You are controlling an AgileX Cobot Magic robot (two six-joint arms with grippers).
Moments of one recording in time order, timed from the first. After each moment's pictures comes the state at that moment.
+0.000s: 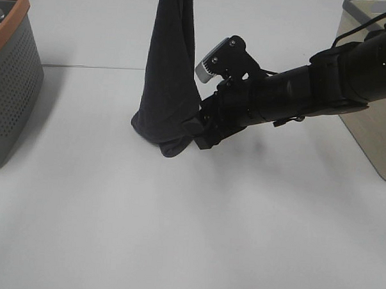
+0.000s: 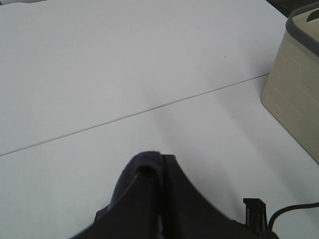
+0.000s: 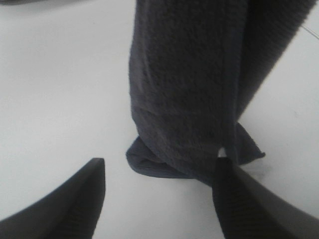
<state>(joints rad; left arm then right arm) -0.78 1.81 -1.76 0.55 0.69 -0.66 0.43 1.93 -1.00 1.73 0.32 -2.21</state>
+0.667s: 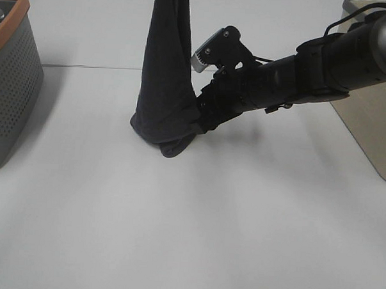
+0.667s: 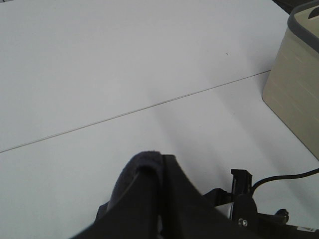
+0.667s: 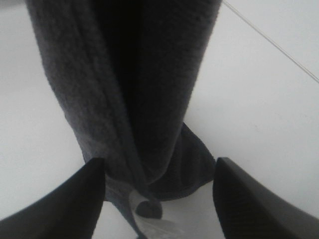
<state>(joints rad) -0.78 1.80 -1.76 0.53 0.71 -0.64 0.43 2.01 -1.12 1.74 0.27 -2.22</state>
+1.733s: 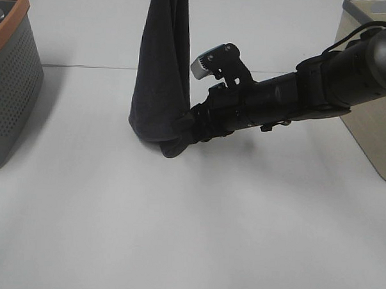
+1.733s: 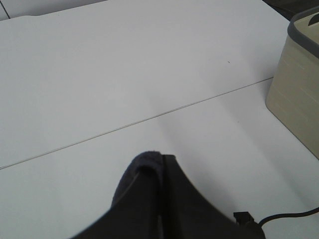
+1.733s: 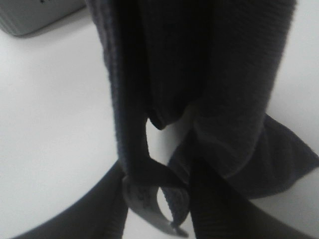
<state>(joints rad) -0.78 1.80 -1.76 0.57 0.69 -0.64 0.43 2.02 -1.05 1.74 0.43 -2.05</state>
